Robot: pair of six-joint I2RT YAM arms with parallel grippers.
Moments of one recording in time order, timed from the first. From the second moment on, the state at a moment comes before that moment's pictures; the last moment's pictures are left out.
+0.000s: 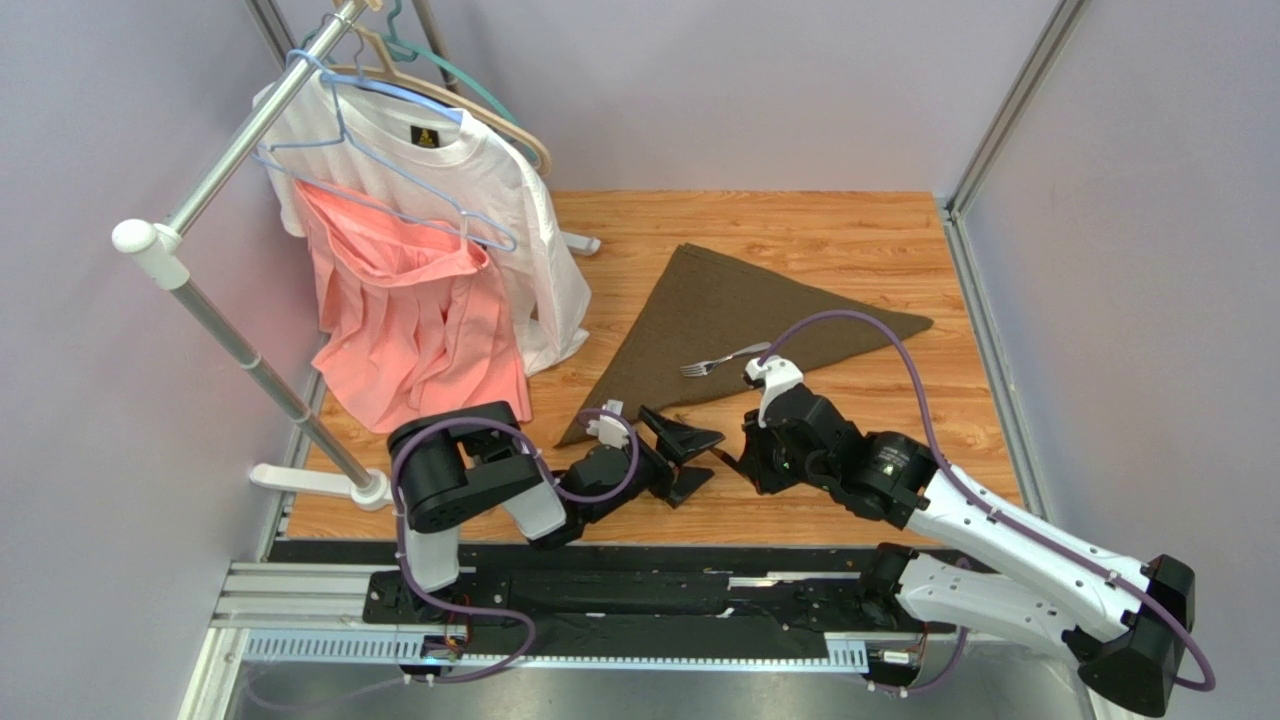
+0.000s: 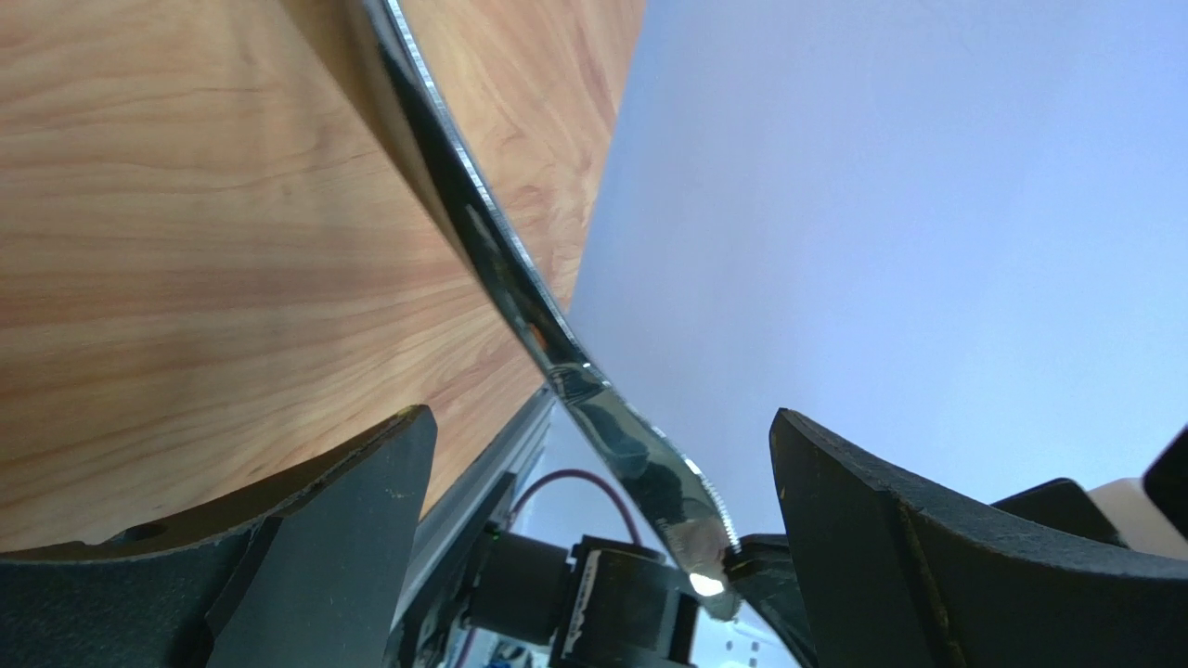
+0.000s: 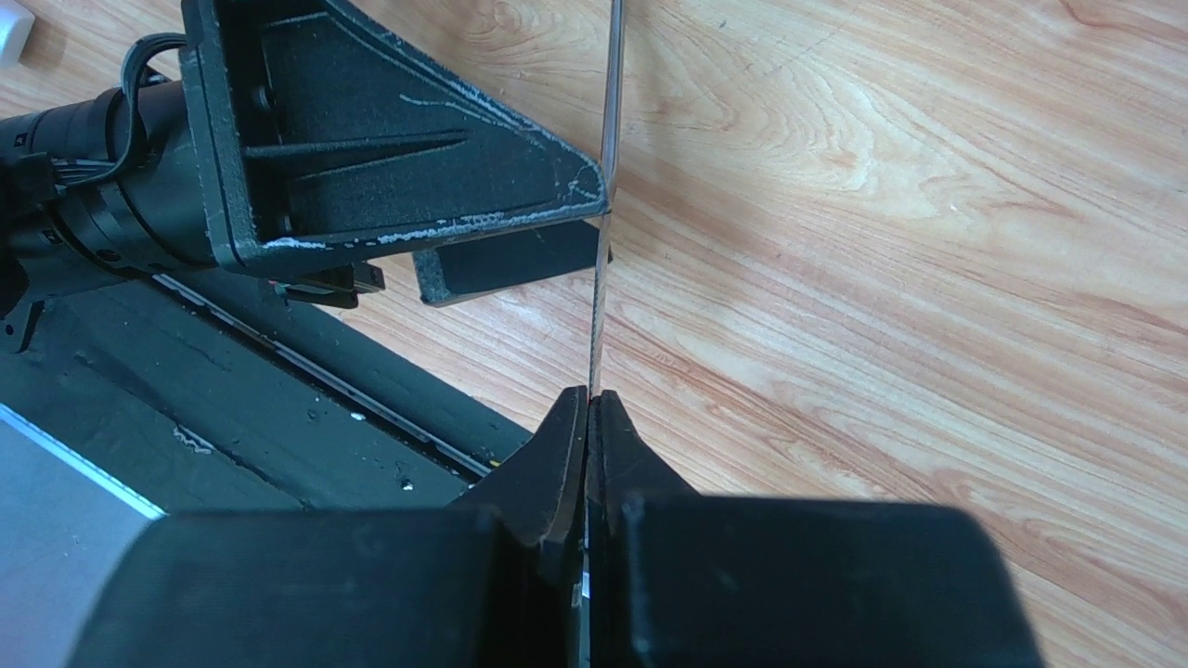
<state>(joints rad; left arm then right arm) -1.11 1.87 0.40 1.27 -0.21 -1.74 0.93 0.86 0.74 -0.68 0.15 0.50</state>
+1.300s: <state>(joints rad) -1.08 1.94 0.51 1.28 -0.12 -1.75 0.93 0.86 0.73 -0.70 0.14 0.50</state>
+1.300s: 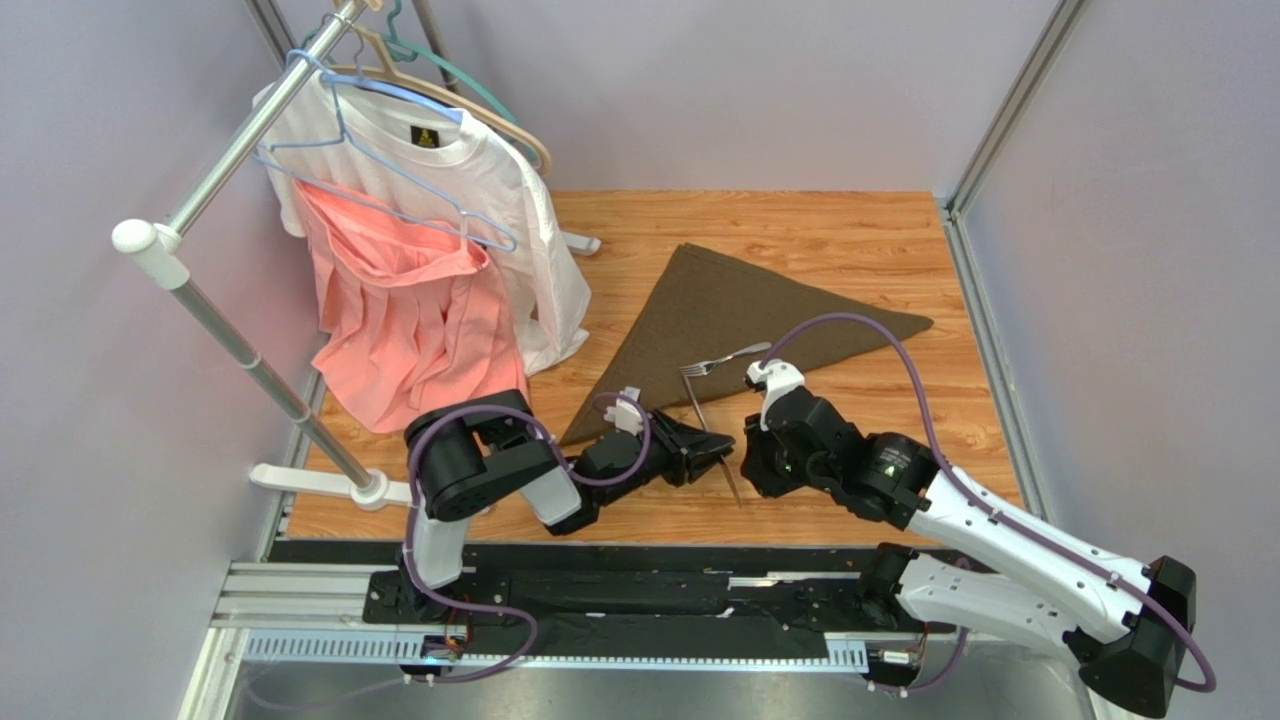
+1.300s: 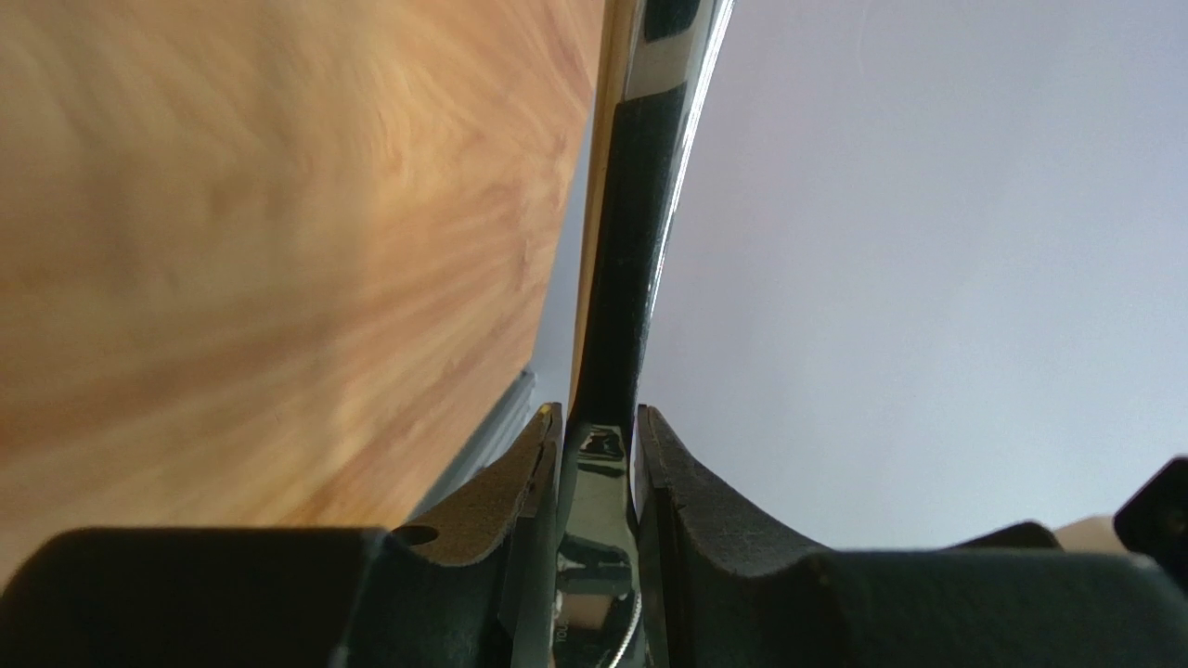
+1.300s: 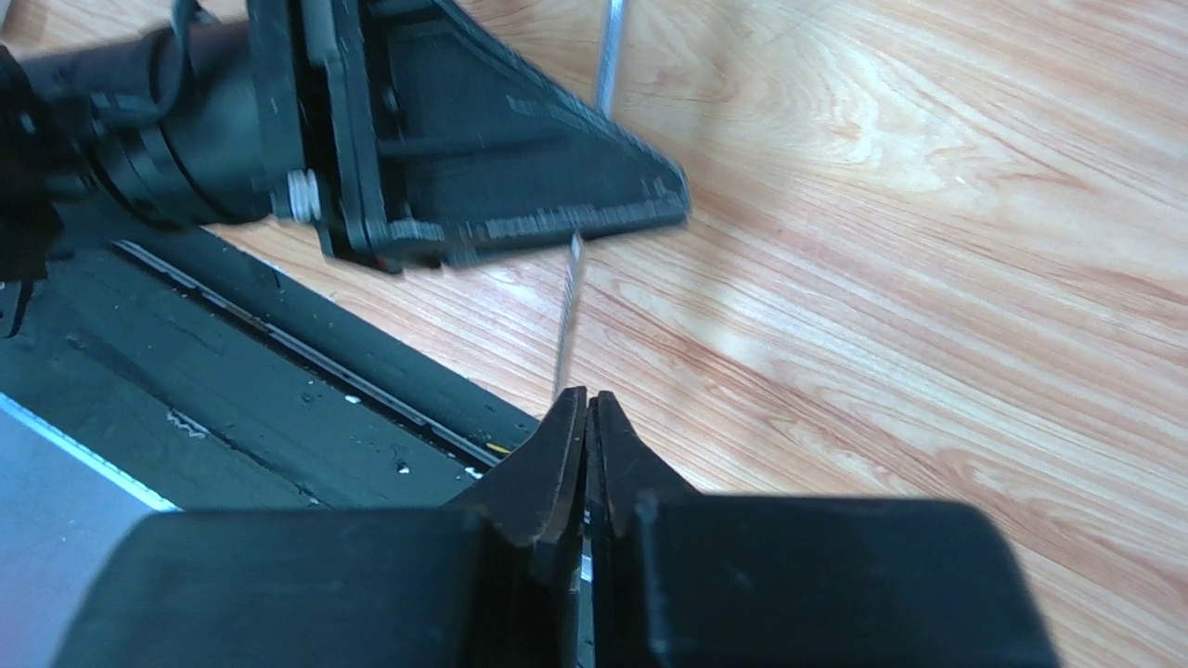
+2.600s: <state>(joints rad) -0.70 2.11 1.74 -0.85 0.37 0.27 0.48 0.84 0.79 -0.51 0.10 0.32</state>
